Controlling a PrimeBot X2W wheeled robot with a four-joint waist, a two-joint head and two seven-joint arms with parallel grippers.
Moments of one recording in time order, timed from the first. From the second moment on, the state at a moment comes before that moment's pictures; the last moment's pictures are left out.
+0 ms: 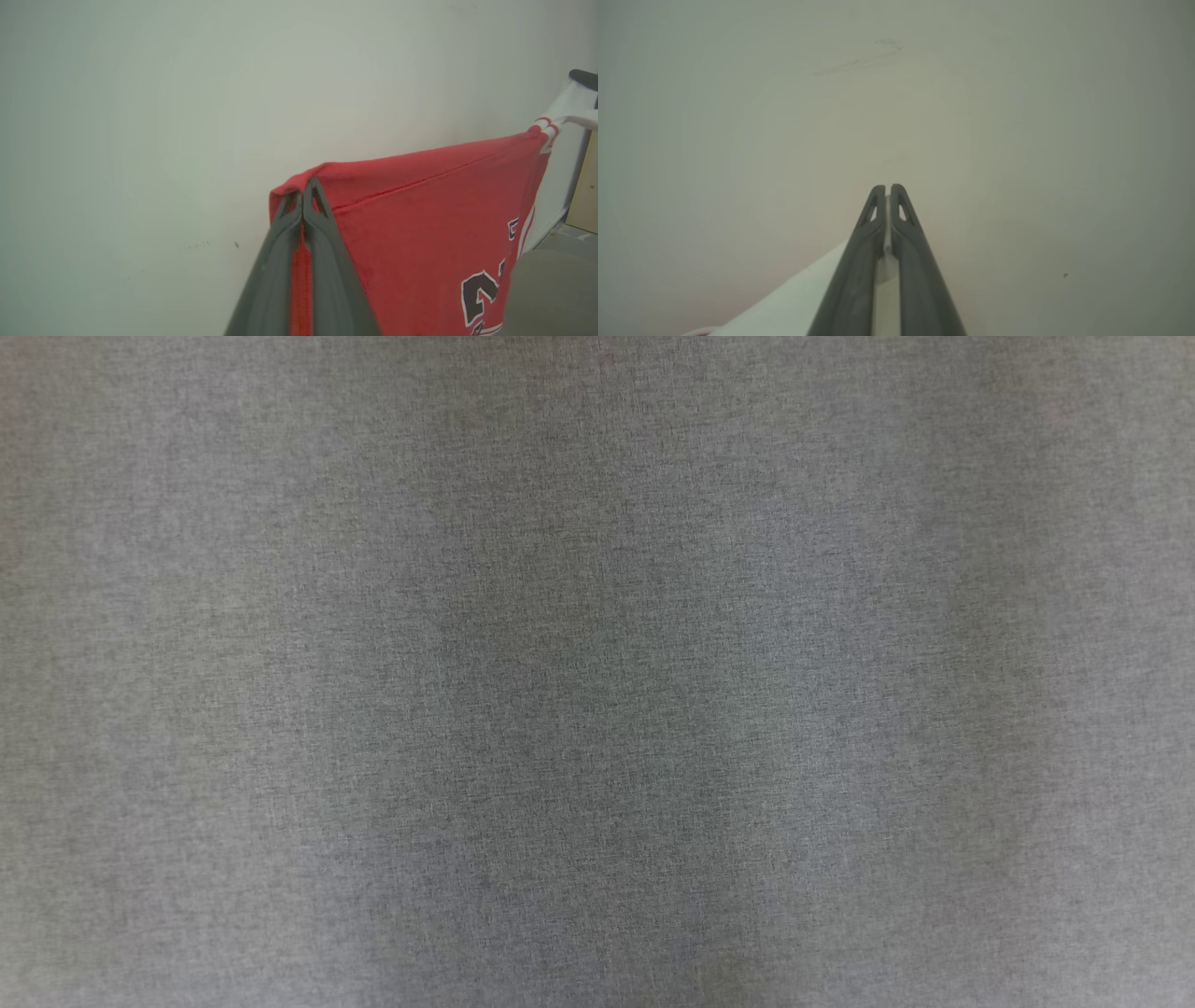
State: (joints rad) left arm -1.97 0.64 -1.15 0.63 -1.21 -0.13 -0.14; right arm -1.90 -0.39 0.26 1.08 0.68 0.13 -0.16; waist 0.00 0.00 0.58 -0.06
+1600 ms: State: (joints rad) left arm 0.06 0.45 -0.43 0.29 -0.81 -0.07 -0.26; right arm 0.27 -0.41 0.18 0.22 1.09 0.13 -0.05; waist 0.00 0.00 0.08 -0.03
